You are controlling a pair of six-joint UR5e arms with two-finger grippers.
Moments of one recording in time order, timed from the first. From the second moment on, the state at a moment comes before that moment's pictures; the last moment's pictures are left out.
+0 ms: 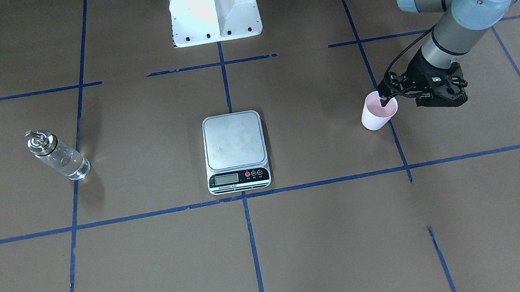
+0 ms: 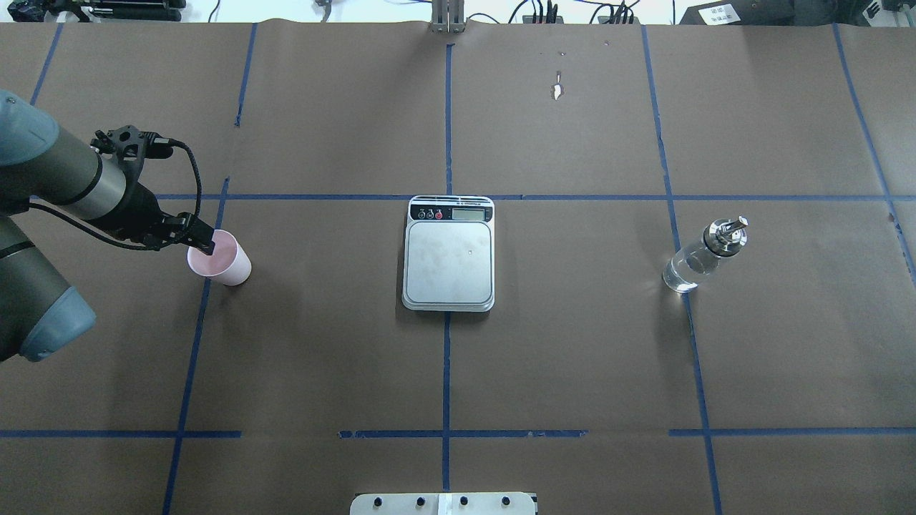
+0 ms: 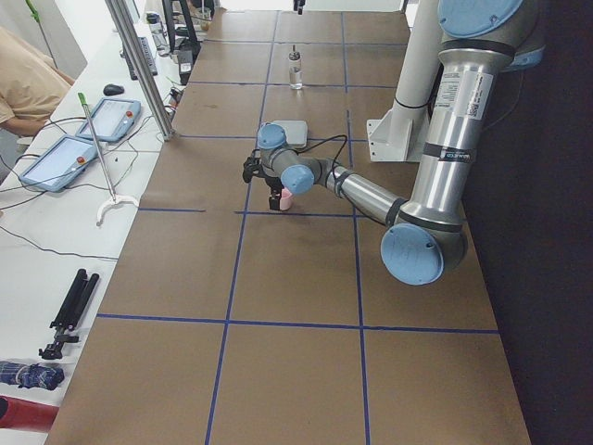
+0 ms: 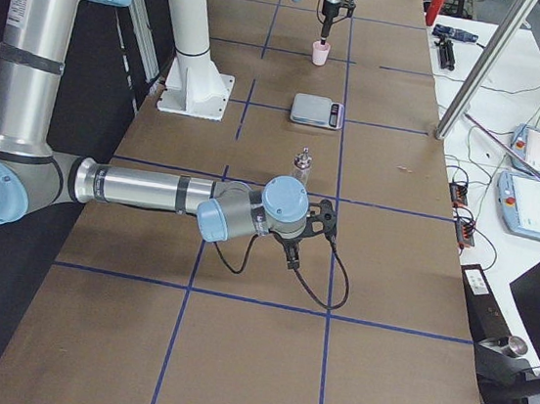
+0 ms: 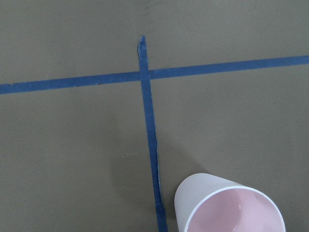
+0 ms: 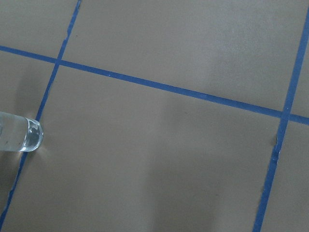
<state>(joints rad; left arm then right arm) -0.85 -1.77 -1.75 -1.90 -2.20 -0.83 1.48 -1.75 1.76 -1.22 2.56 0.07</state>
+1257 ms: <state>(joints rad) -0.84 -1.99 -1.78 -1.71 -2.20 -0.99 1.48 -1.75 1.76 -1.19 2.56 0.08</state>
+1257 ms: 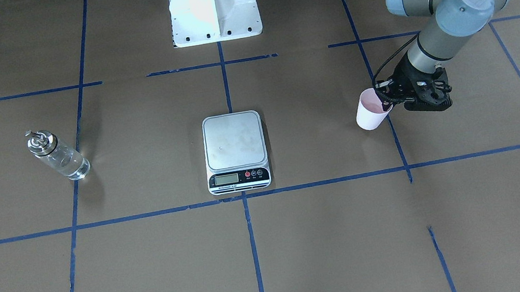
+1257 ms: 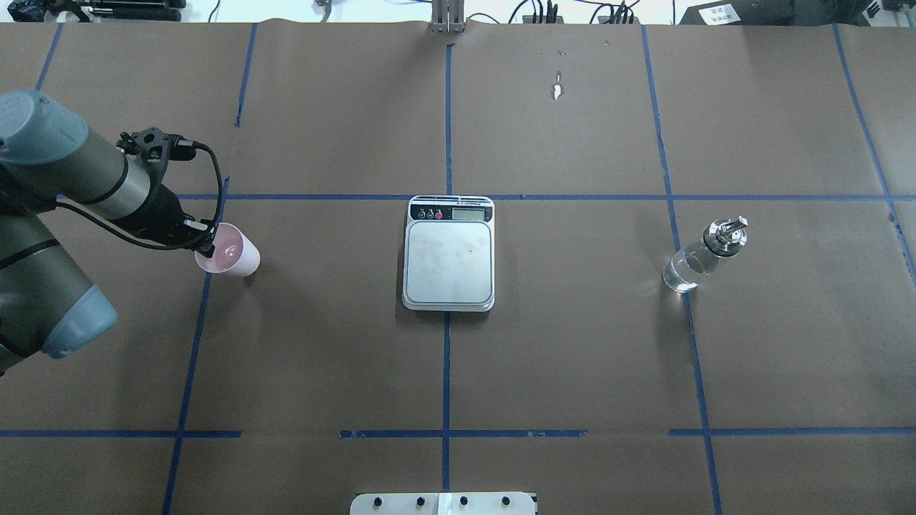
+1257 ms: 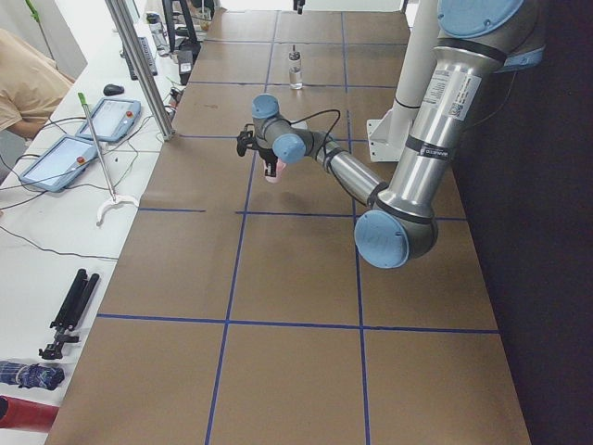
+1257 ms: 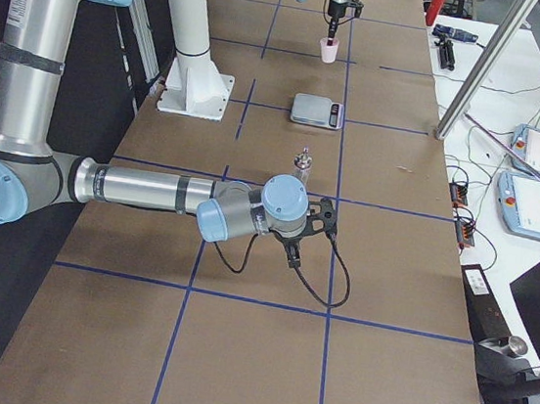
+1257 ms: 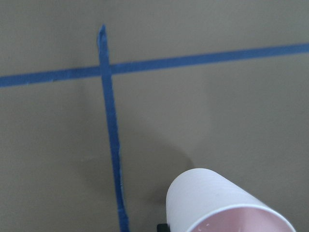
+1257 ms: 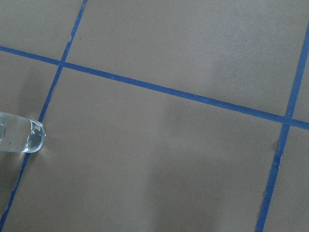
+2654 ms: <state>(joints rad) -0.60 -2.42 -1.49 -1.63 -2.05 -1.23 1.46 -1.75 1.76 -1.19 2.59 0.14</state>
